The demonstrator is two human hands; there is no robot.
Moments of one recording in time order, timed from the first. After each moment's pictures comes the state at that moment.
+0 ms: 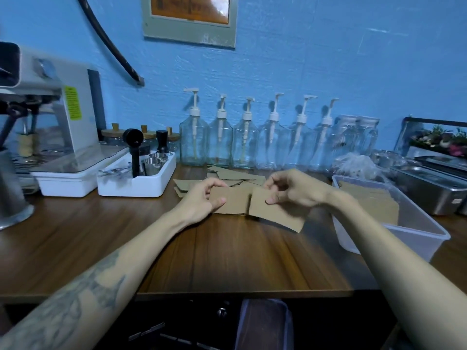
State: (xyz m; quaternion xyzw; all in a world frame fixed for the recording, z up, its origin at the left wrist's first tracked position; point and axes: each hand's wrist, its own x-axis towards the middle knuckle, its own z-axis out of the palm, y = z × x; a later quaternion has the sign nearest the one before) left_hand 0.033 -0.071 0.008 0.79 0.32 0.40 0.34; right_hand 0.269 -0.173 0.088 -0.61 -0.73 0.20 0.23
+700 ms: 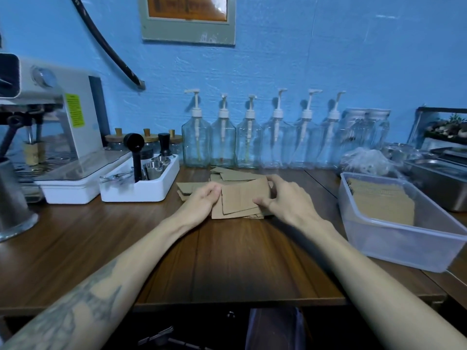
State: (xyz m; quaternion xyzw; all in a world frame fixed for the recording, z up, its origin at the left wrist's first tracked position) left_hand 0.037 -0.076 0.010 0.76 0.33 0.39 0.39; right_hand 0.250 -0.147 0.032 -0.73 -0.63 -0.04 0.28
